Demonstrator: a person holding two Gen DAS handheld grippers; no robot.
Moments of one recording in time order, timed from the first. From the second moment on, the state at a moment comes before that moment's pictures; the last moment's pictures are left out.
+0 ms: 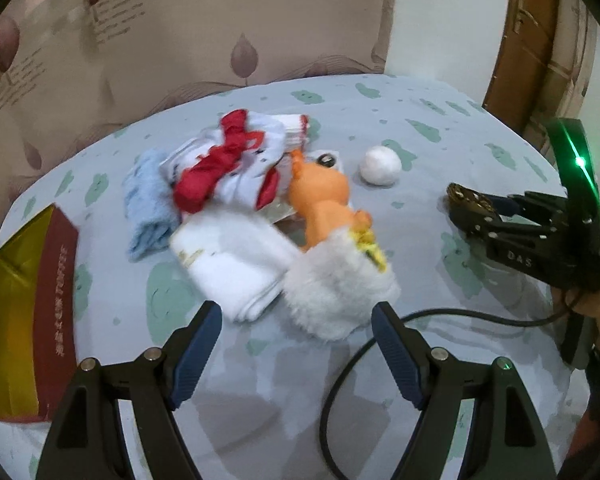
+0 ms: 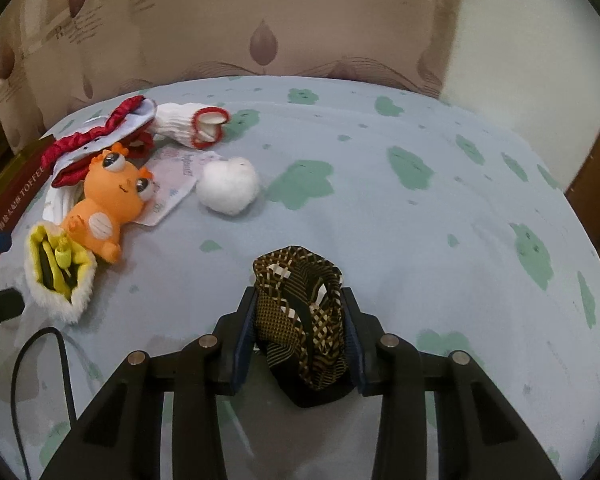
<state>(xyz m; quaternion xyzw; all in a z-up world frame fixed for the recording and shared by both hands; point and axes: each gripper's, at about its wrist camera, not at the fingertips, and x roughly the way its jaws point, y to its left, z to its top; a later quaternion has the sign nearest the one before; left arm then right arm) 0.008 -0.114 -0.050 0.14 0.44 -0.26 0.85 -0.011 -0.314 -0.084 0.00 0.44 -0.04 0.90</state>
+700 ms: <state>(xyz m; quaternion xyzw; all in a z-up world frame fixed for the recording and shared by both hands) 0.029 -0.141 -0.078 0.11 0.47 -0.26 0.84 -0.019 -0.326 -0.089 0.03 0.43 -0.05 0.90</state>
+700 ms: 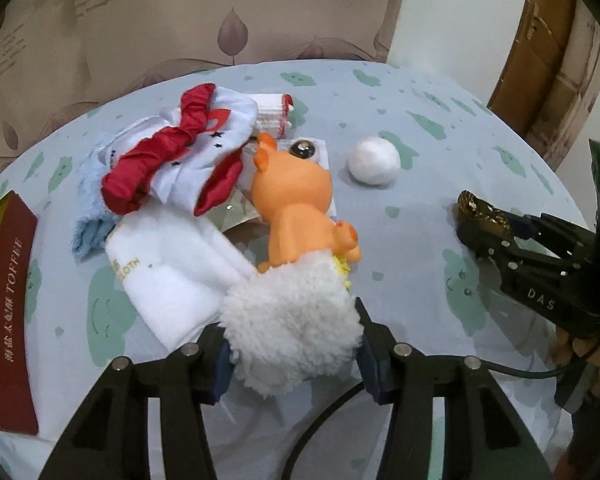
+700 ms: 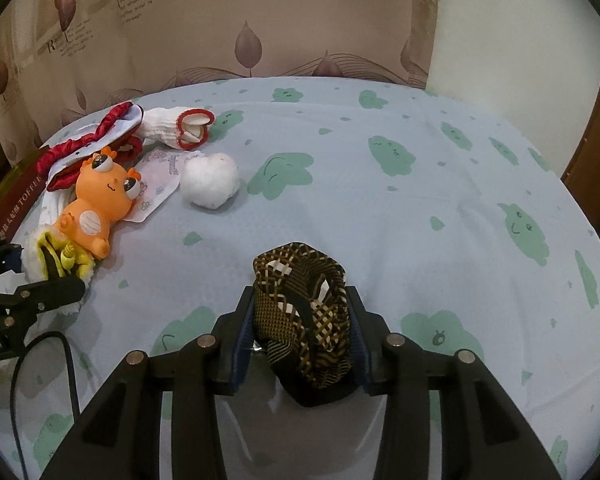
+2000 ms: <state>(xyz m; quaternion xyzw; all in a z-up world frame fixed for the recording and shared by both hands) 0.113 0.122 -0.012 0.07 0.44 -0.03 0.89 -0.019 -0.325 -0.090 0.02 0.43 -0.06 0.90</state>
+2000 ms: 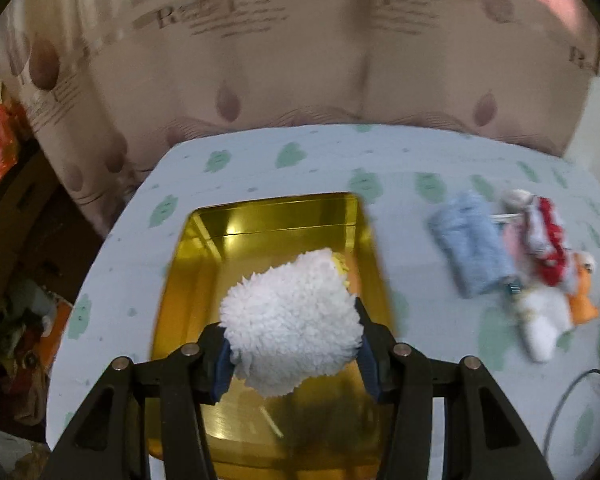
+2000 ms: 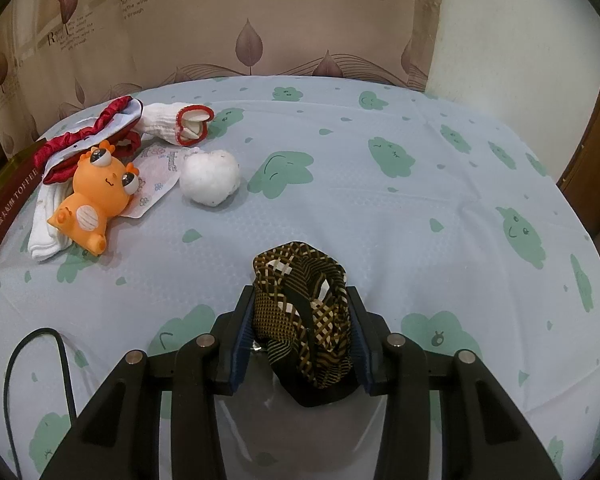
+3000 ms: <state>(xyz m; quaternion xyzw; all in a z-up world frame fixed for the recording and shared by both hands) 0.132 0.157 -0.051 0.09 0.49 -0.01 0.87 -0.020 -0.325 -0.090 0.01 0.43 -0.06 0.90</state>
